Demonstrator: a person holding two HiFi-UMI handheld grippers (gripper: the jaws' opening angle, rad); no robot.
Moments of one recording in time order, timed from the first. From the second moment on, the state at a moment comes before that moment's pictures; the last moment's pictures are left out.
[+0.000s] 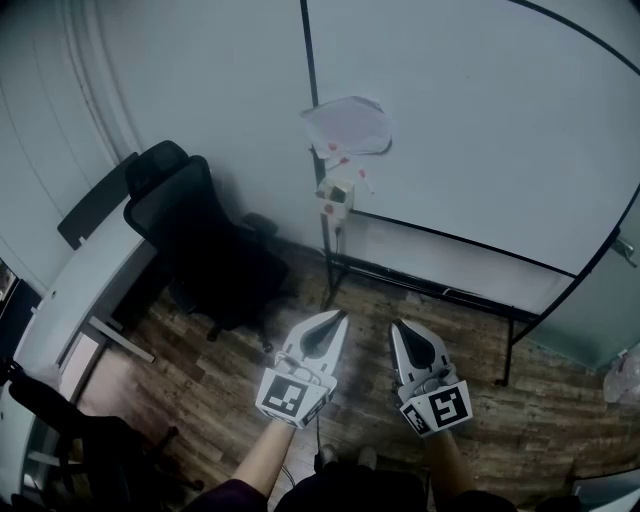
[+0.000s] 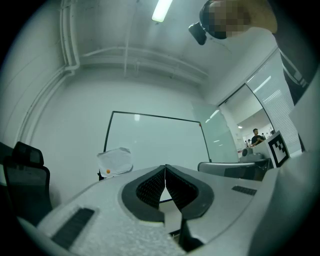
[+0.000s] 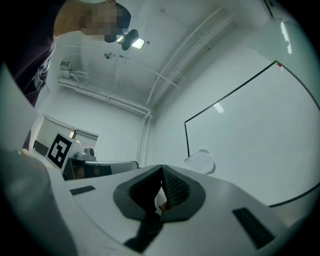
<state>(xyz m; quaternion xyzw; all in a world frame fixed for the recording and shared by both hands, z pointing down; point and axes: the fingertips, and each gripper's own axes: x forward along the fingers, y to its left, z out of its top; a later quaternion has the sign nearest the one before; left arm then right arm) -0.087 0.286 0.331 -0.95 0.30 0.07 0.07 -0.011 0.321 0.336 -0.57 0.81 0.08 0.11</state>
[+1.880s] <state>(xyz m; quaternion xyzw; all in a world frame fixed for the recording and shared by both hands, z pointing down) -0.070 0.074 0.355 -0.95 0.29 0.06 0.05 0.002 0.124 0.361 -0.58 0.81 0.05 0.10</state>
